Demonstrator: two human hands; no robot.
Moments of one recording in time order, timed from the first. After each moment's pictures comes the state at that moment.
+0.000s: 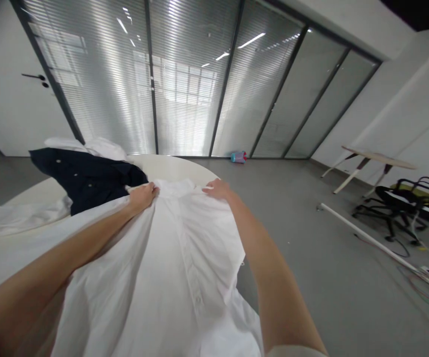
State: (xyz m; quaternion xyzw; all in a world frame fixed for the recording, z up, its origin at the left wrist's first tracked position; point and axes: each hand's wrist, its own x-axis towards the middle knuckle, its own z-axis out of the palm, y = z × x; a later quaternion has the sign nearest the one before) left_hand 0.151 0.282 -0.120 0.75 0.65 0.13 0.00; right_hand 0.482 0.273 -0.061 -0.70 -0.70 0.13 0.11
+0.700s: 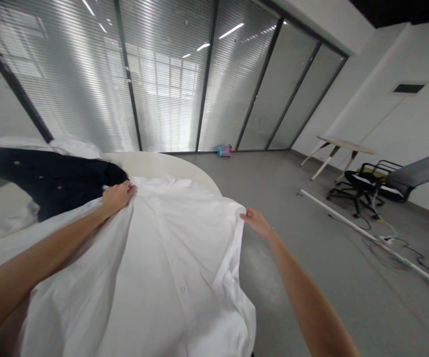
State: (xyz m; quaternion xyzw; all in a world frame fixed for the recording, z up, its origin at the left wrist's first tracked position) left_hand 0.140 0.281 -0.120 0.75 0.66 0.11 0.00; right_hand 0.634 0.083 -0.126 -0.72 -0.52 0.27 0.38
